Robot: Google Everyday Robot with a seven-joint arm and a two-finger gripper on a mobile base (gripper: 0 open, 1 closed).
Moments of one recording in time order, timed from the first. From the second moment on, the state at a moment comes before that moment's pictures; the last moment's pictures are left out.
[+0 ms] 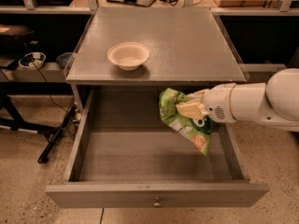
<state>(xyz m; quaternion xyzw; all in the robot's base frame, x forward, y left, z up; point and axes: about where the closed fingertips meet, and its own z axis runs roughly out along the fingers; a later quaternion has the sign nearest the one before) 0.539 -0.107 0.830 -0.38 0.78 0.22 0.44</state>
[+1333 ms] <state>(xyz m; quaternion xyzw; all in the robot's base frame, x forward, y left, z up) 0.533 -0.116 0.763 -0.30 0.79 0.25 0.48</state>
